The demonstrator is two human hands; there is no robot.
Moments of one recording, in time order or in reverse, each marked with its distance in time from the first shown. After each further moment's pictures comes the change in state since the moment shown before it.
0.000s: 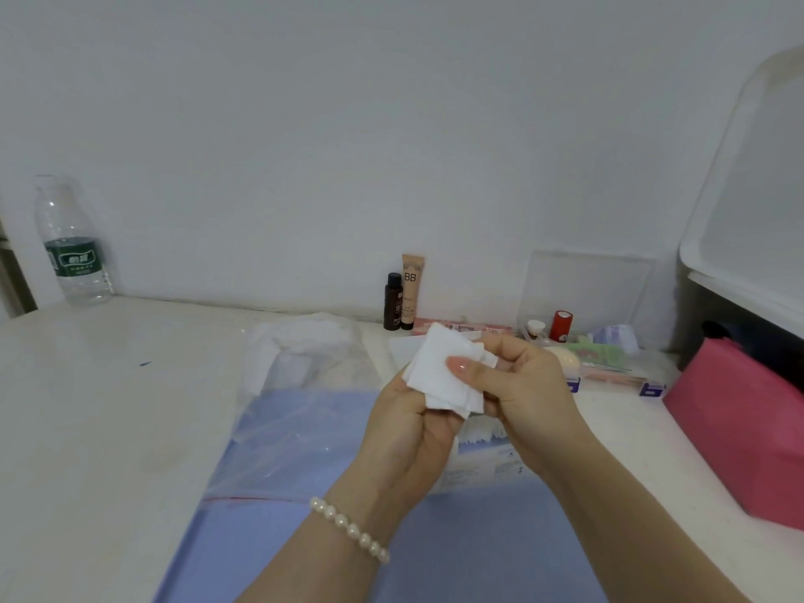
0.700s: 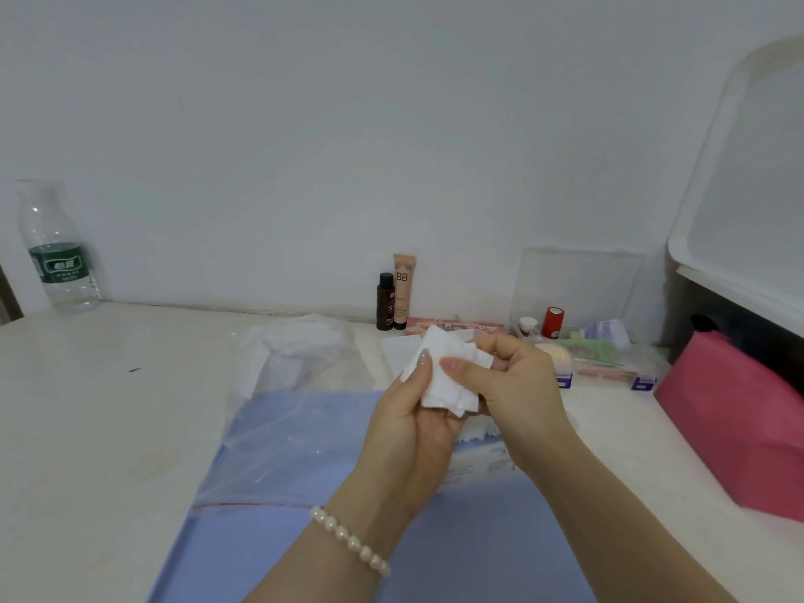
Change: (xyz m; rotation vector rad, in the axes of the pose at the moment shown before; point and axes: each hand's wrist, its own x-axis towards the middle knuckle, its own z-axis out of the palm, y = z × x) left_hand -0.004 -0.006 0.004 -0.101 0.000 -0.022; right_hand -0.001 0.000 0.003 -0.074 0.115 -0.034
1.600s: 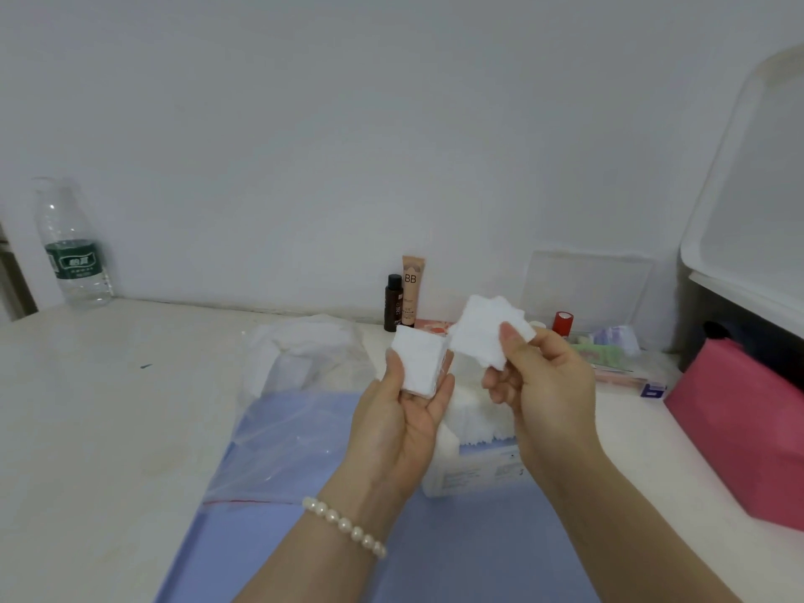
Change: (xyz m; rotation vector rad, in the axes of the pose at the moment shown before) left_hand 0.014 0.013 -0.016 -0.049 0.191 0.045; right_hand -0.004 -0.008 -0.001 0.206 0.181 -0.062
